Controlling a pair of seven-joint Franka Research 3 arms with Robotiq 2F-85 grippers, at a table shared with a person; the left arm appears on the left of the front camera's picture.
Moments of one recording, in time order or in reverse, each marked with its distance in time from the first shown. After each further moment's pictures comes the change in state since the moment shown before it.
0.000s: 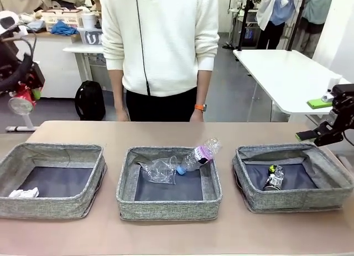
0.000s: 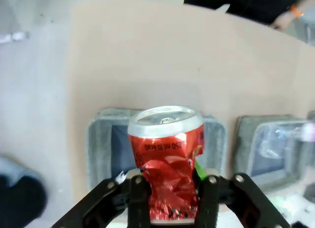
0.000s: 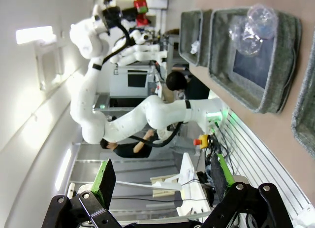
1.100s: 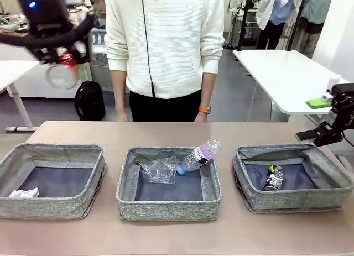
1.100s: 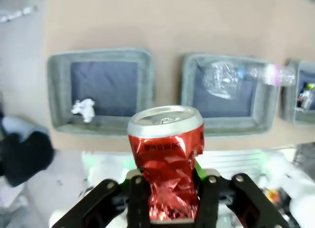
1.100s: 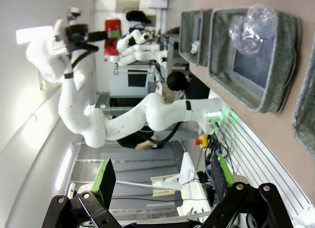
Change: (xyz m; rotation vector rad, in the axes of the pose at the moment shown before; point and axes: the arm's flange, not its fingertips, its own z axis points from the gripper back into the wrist) left arm -0.027 -0.224 0.097 0.101 0.210 -0.027; right arm 0.001 0.000 0.000 0.001 0.002 -0.002
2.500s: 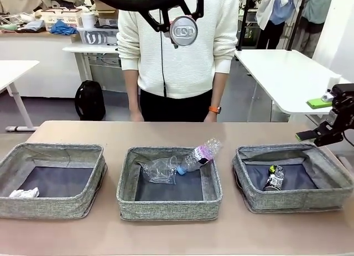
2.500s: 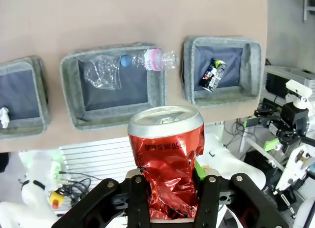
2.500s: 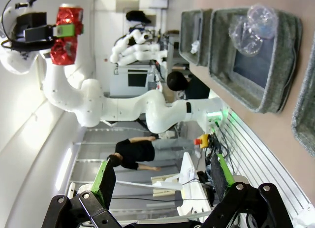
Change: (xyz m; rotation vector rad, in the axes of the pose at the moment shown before) left arm 0.049 -0.180 0.034 -0.264 0.121 -0.014; right arm 0.000 0.000 0.000 0.000 0.001 0.000
